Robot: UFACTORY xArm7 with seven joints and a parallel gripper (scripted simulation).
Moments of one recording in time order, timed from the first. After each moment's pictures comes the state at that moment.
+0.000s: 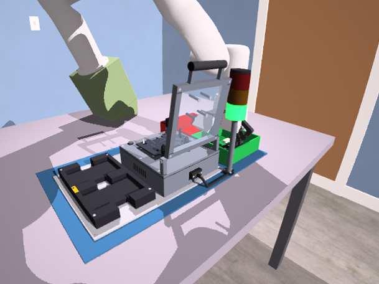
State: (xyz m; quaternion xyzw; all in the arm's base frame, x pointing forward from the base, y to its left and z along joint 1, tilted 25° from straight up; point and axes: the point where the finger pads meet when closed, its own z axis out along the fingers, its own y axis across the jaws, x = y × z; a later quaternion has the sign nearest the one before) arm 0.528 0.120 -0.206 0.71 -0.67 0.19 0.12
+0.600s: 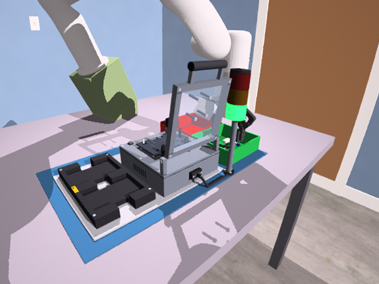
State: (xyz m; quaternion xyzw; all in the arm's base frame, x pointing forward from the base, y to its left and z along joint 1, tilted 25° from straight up) arm 0.525 0.135 -0.174 0.71 -0.67 0.19 0.12
